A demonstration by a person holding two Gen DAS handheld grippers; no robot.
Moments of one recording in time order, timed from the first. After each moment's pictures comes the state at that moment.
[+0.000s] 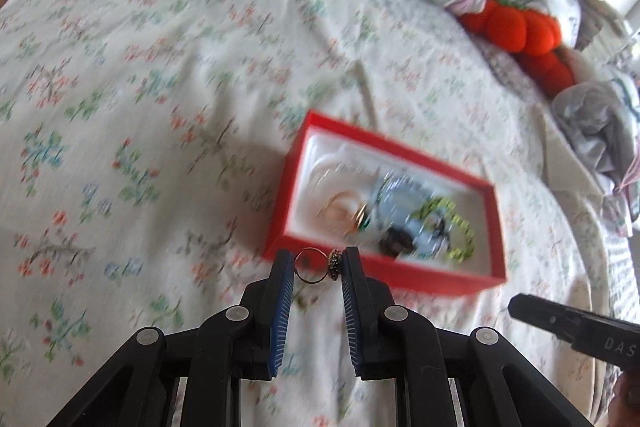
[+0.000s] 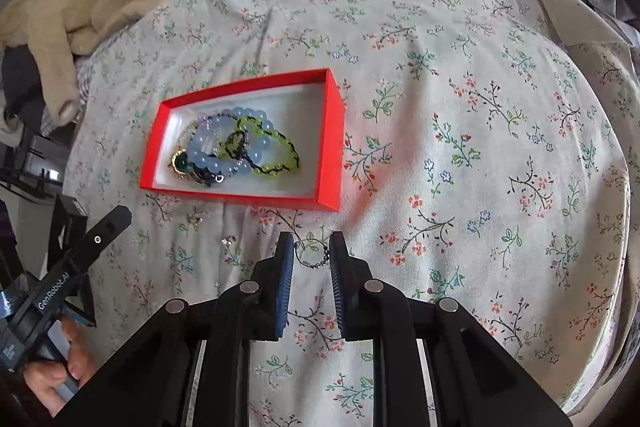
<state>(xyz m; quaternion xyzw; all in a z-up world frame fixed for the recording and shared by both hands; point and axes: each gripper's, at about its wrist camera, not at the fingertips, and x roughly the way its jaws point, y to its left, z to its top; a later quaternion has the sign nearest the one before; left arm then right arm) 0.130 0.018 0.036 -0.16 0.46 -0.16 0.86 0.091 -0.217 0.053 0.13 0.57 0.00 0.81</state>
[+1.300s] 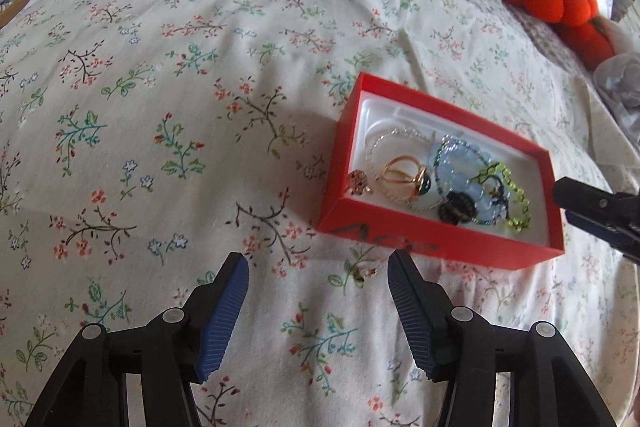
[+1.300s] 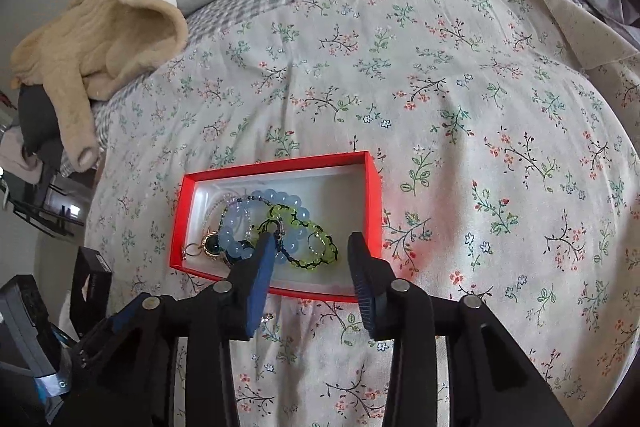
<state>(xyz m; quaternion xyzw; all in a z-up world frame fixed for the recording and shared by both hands) 0.125 0.024 0.020 -0.10 0.51 -0.10 0.85 0.136 -0.205 0.052 0.18 0.51 0.02 0.84</state>
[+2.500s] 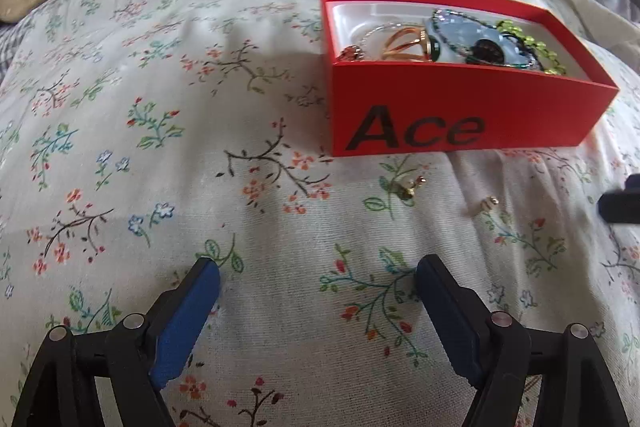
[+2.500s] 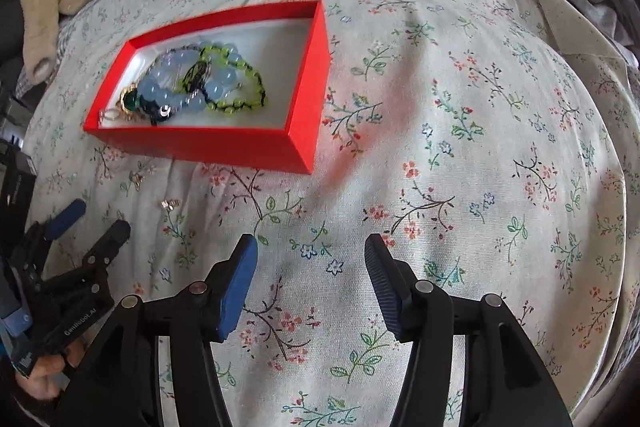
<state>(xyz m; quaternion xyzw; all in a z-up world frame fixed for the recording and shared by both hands) 0.090 0.010 -0.039 0.05 0.45 -0.15 0.88 0.079 -0.199 -0.012 0.03 0.58 -0.01 0.81</state>
